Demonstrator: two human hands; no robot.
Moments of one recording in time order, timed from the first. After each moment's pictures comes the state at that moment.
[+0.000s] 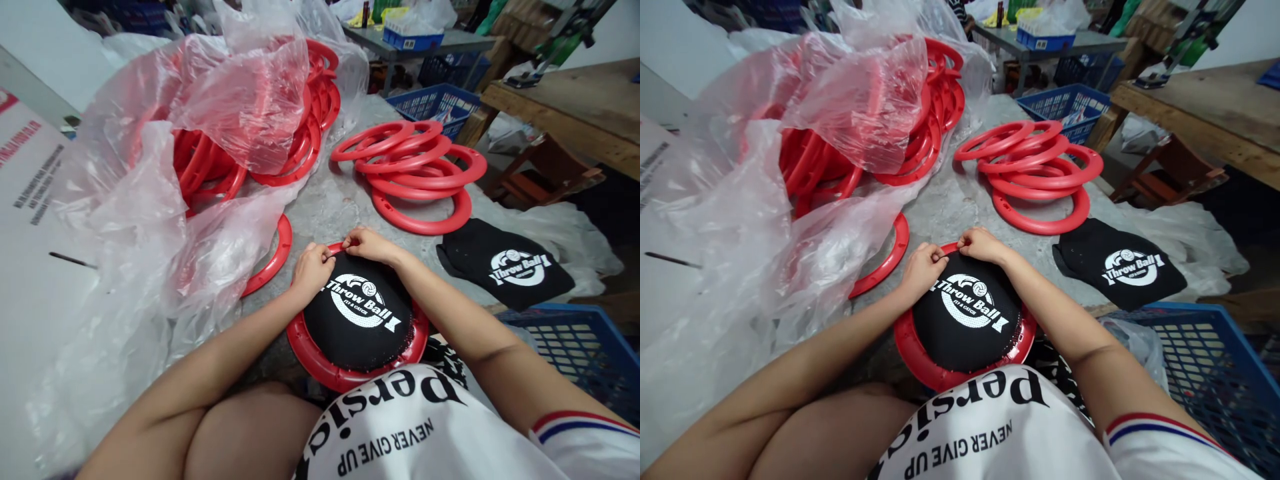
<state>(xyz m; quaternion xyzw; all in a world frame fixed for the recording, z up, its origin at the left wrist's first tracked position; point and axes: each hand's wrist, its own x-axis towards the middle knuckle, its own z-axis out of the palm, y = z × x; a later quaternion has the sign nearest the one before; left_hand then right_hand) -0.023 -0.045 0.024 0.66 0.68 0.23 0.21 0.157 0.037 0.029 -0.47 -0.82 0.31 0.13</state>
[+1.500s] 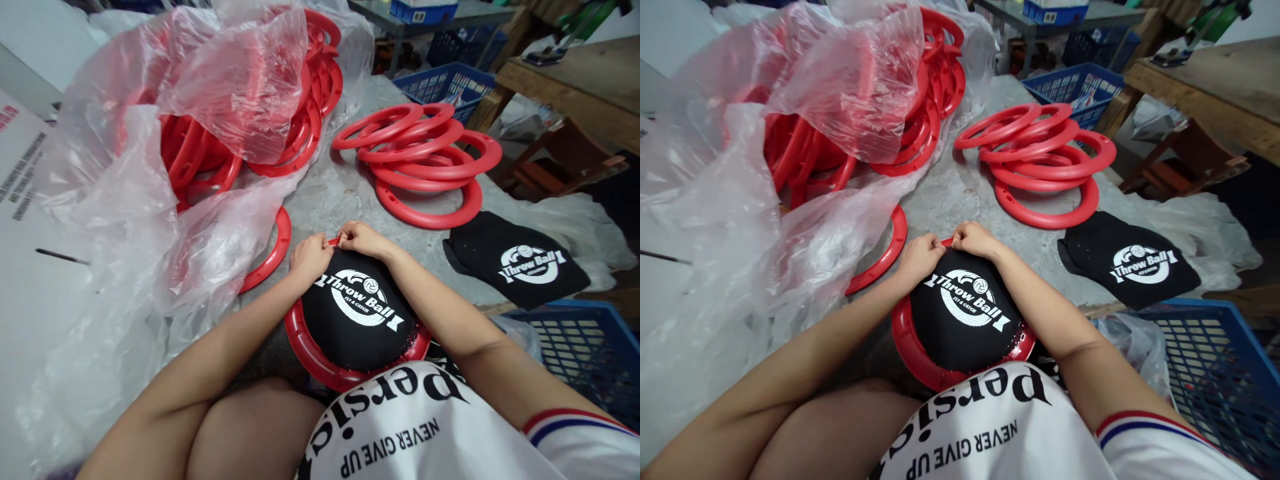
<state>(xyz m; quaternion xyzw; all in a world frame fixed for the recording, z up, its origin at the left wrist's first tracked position) -0.022 -0.026 0.036 0.64 0.73 0.12 0.20 0.140 0.044 0.009 -0.46 -0.79 0.37 0.16</state>
